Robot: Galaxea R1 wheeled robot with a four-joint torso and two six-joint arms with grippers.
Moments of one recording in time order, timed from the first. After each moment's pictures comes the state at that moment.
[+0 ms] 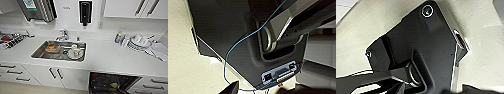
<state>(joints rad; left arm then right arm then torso) 1.50 2.83 -2.52 1.13 -0.13 -0.94 -1.40 2.47 -2.06 -0.66 0.15 1.03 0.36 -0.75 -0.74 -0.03</state>
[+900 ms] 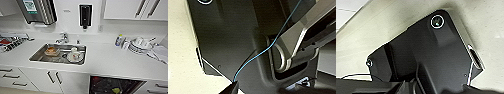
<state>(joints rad) 1.51 2.84 -2.54 1.13 -0.12 -0.94 -1.42 2.53 -2.11 -0.68 0.17 1.03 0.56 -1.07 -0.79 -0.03</state>
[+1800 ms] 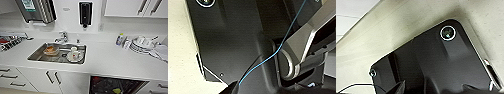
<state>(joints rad) 1.51 2.84 -2.54 1.13 -0.12 -0.94 -1.37 2.56 -2.13 -0.67 0.18 1.05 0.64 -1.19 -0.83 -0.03</state>
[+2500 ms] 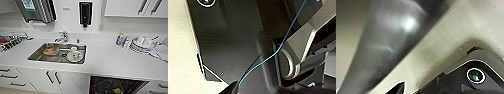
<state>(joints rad) 1.51 2.84 -2.54 1.13 -0.12 -0.94 -1.24 2.46 -2.06 -0.41 0.35 1.09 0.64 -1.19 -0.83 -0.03</state>
